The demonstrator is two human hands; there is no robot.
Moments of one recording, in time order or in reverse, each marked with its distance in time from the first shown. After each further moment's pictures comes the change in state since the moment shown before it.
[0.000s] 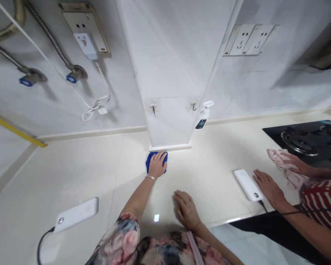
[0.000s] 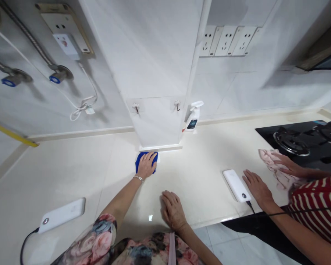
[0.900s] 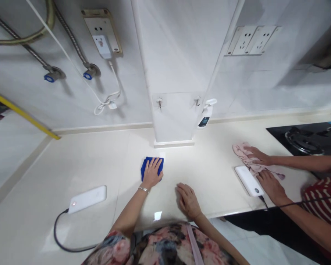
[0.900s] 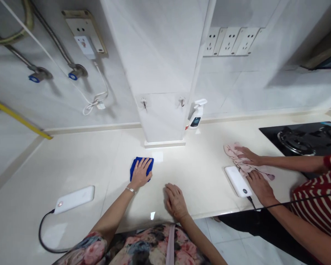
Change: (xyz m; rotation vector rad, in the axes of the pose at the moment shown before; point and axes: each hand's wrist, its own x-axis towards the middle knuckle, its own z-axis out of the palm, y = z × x) left_hand -0.093 -0.008 -0.027 0.039 -0.046 -0.059; right_hand -0.001 0.002 0.000 -0.017 0.014 -0.013
